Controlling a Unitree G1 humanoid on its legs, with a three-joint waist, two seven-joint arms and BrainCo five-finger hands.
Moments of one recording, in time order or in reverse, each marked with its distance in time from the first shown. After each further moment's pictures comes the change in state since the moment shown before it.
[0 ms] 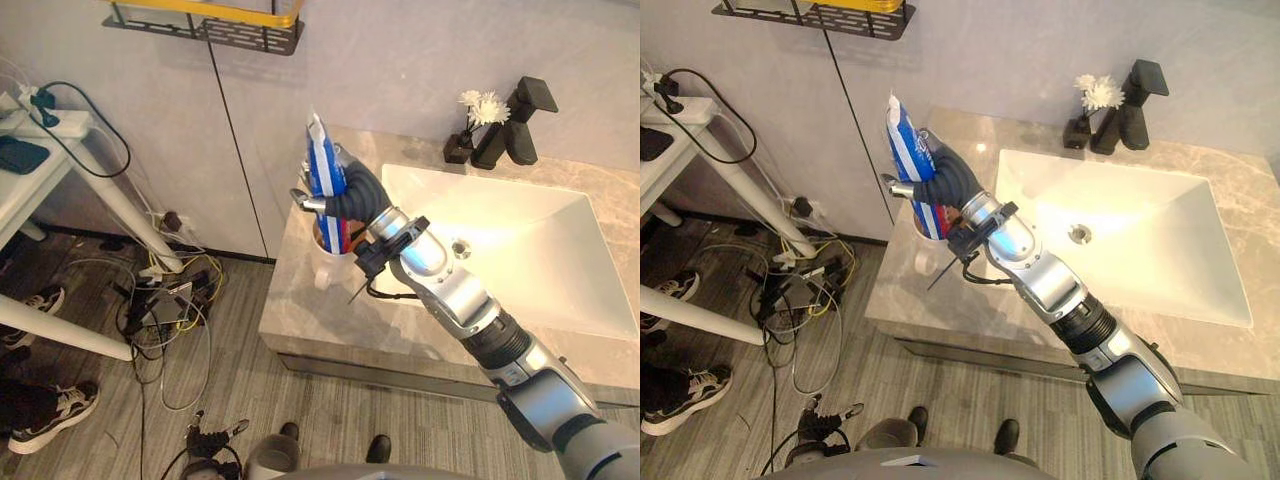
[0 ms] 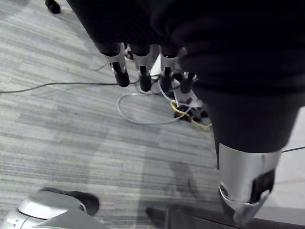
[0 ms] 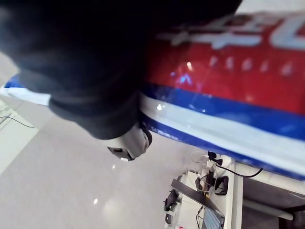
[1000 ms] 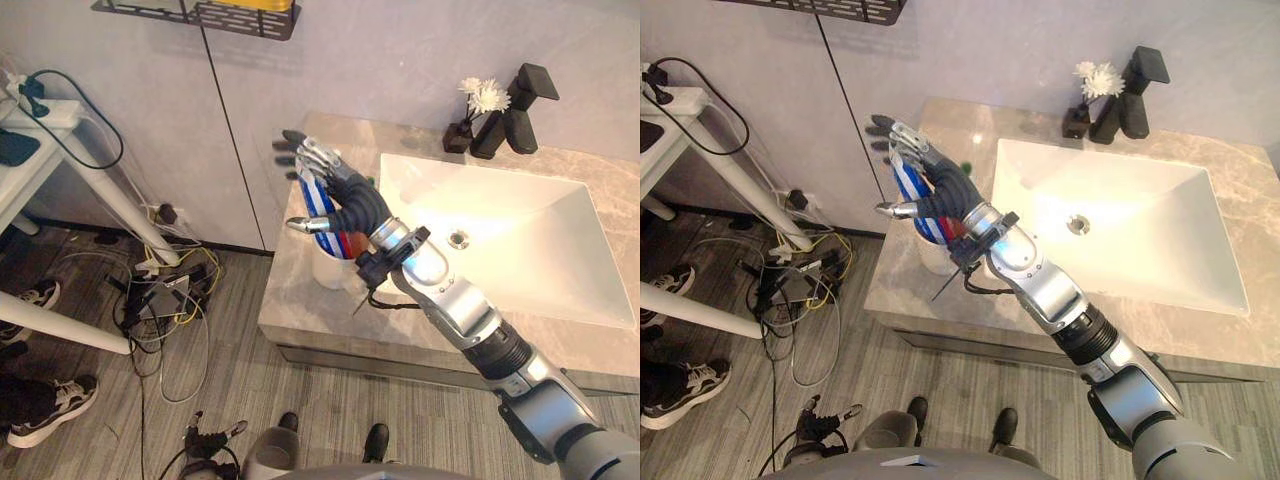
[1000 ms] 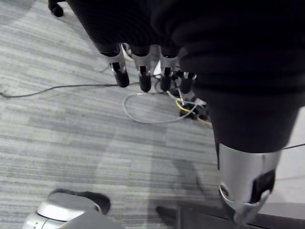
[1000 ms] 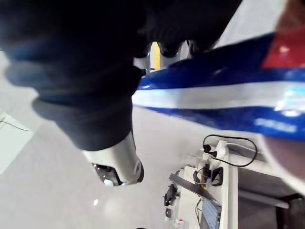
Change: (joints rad) left arm 0.000 0.008 0.004 0.007 0.000 0.000 -0.003; right arm 0.043 0.005 -0.012 -0.061 0.000 0.005 0.024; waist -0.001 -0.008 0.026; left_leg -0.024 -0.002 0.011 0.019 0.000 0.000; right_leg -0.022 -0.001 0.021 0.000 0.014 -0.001
